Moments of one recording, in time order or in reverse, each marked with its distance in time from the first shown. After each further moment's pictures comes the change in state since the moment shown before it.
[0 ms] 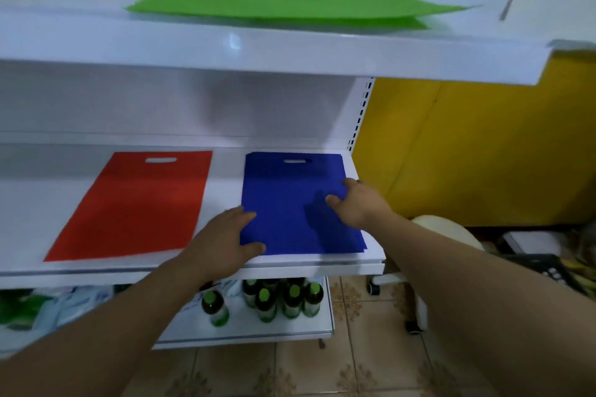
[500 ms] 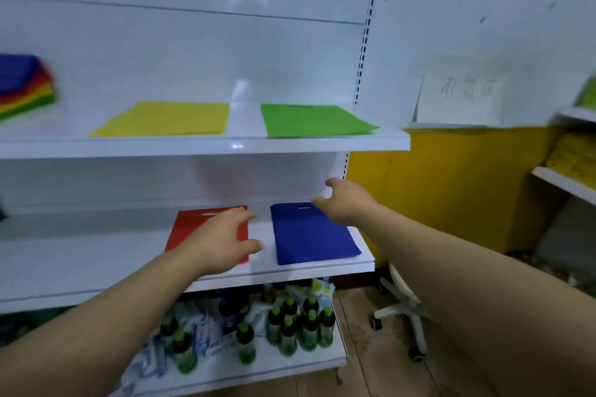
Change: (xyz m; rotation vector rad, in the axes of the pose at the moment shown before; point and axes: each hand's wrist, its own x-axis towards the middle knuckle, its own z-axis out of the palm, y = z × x) left_hand -0.243 0.004 -0.144 0.099 0.216 0.222; right_hand -0.261 -0.145 -0.108 0.040 0.247 -0.099
